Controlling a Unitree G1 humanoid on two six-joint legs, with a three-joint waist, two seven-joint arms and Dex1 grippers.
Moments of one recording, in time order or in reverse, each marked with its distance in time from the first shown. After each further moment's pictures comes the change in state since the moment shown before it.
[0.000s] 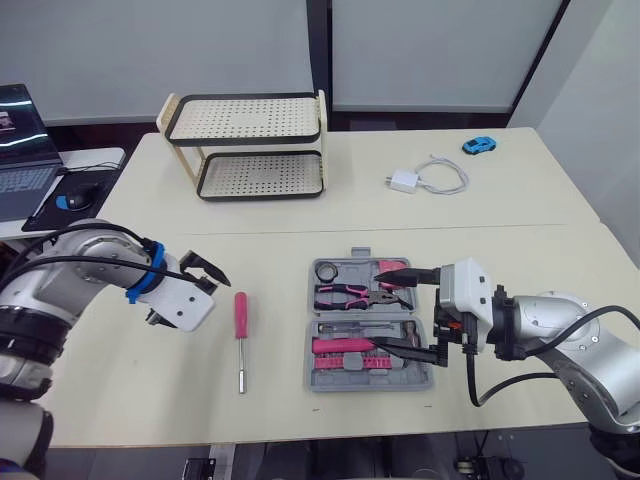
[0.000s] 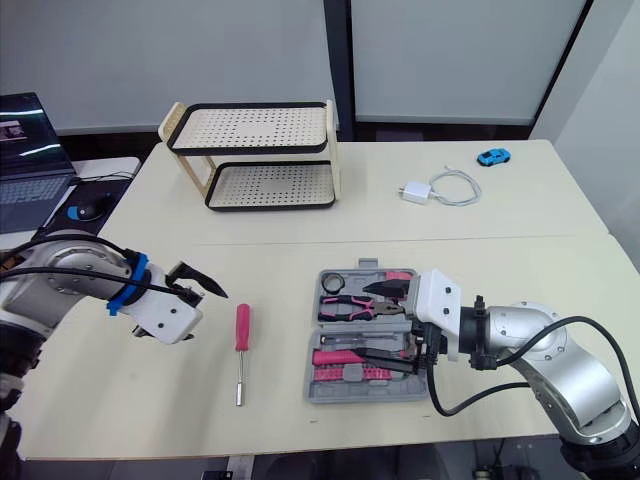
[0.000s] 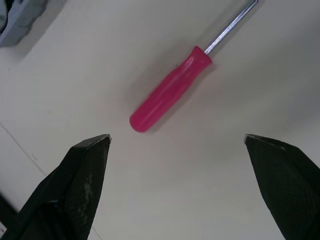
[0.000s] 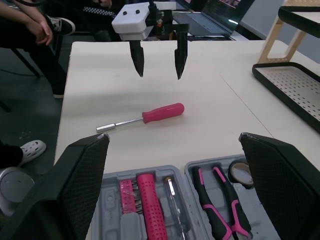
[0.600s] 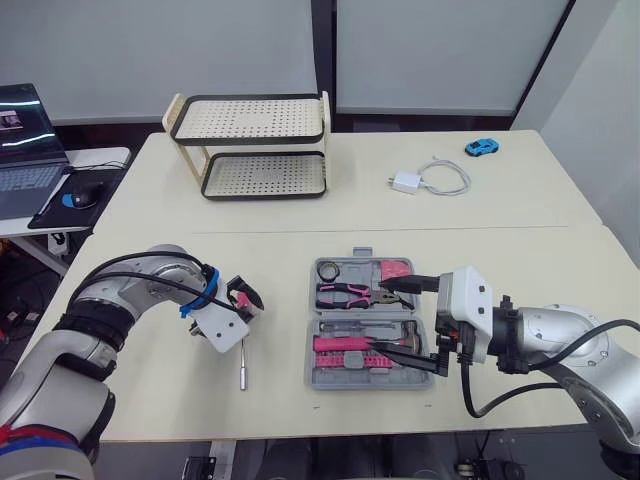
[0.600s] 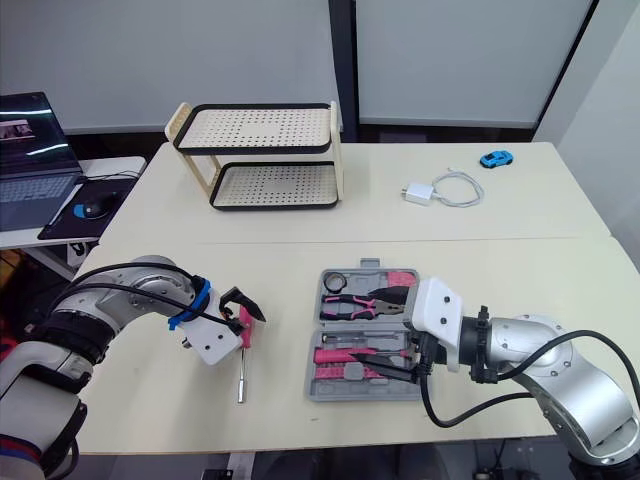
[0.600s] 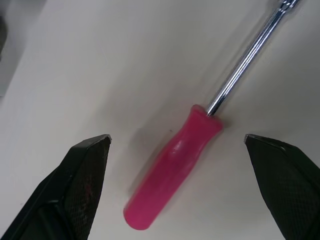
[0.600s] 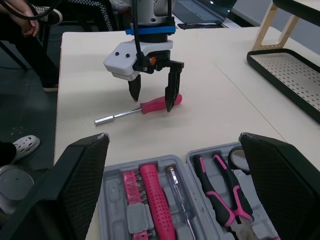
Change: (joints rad) left arm -0.105 -0.184 -0.198 0.253 0.276 -0.205 0.213; right arm 0.050 -0.029 -0.030 -0.086 0.007 0.087 -0.075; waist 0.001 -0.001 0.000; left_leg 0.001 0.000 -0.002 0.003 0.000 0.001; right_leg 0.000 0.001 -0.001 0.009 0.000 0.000
